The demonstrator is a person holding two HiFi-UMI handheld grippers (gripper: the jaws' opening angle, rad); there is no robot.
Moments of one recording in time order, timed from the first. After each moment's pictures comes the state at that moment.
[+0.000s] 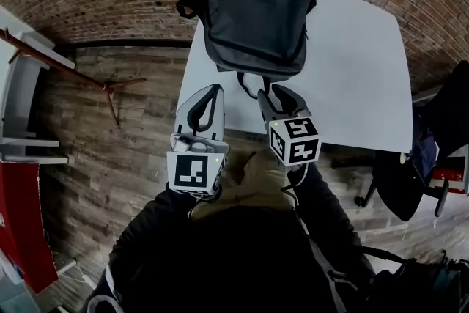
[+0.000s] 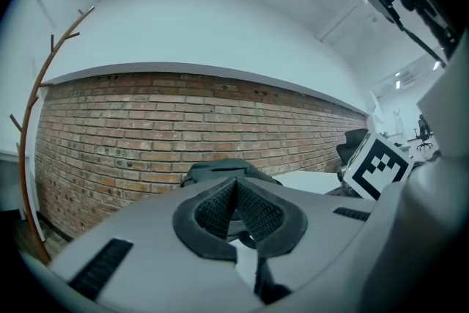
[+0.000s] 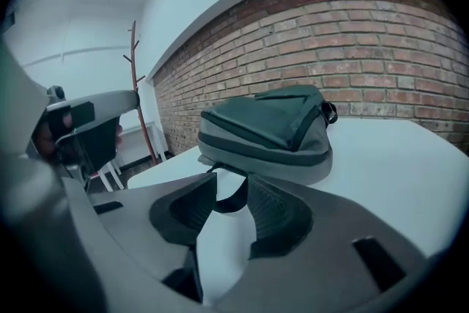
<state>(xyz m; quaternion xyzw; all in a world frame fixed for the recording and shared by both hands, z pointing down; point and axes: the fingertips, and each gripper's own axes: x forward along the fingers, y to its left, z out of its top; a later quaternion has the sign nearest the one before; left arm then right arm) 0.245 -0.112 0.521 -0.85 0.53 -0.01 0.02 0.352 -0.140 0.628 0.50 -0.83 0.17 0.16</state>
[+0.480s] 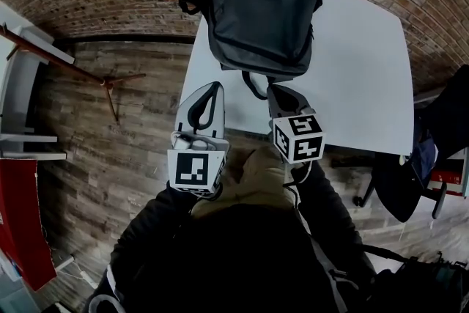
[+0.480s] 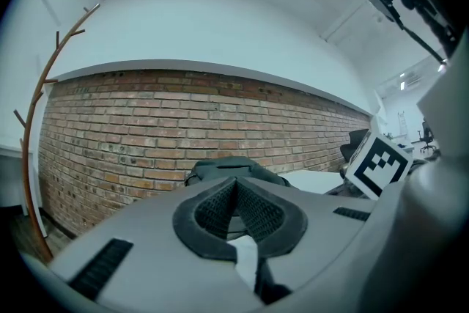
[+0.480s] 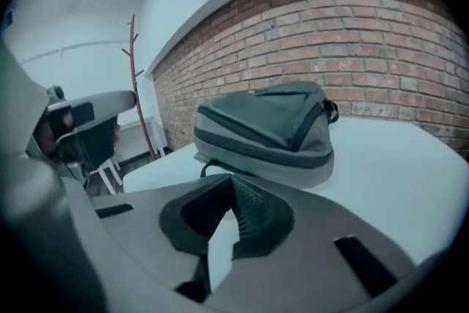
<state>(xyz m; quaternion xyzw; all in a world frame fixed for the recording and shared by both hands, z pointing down) 0.232 -0.120 0.537 -0.84 0.54 -0.02 0.00 0.350 -0.150 0.634 0.50 -0.83 0.16 0.18</state>
